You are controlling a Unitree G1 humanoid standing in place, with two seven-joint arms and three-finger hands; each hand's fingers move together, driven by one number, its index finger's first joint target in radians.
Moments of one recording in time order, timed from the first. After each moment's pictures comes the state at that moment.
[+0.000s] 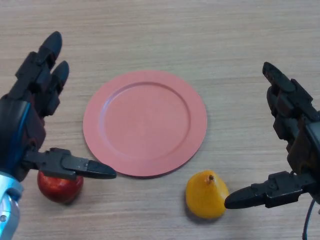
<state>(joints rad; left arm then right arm) 0.01 0.25 0.16 -0.61 -0.17 0.34 -0.21 0.11 -0.20 0.03 -0.73 0.09 0.47 0.14</state>
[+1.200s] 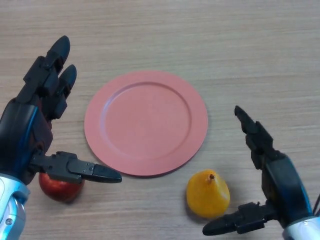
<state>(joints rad) 0.03 0.24 0.15 -0.60 -0.17 0.31 -0.21 0.16 -0.20 0.21 -0.21 -0.11 -0.06 0.00</state>
